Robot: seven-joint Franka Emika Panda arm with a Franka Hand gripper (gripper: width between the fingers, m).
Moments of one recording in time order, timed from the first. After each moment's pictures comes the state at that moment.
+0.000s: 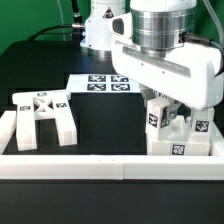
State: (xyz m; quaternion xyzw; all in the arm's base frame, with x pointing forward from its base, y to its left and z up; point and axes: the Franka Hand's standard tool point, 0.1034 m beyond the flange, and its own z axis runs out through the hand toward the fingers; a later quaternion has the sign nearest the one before) arm 0.640 0.043 0.073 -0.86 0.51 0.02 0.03
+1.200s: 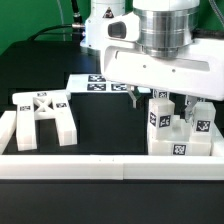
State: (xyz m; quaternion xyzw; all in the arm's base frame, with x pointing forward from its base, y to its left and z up) arm 0.639 0.044 0.073 -0.97 0.25 0.02 0.03
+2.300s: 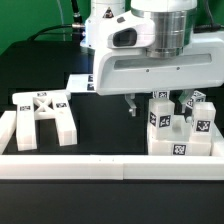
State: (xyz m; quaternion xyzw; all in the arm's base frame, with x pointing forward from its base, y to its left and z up) arm 0.639 0.038 0.073 -1.00 -0.04 0.01 0.02
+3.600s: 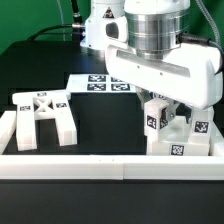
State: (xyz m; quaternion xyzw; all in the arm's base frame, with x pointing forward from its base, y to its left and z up) arm 0.640 0.038 0.070 -0.88 0.46 0.03 0.04
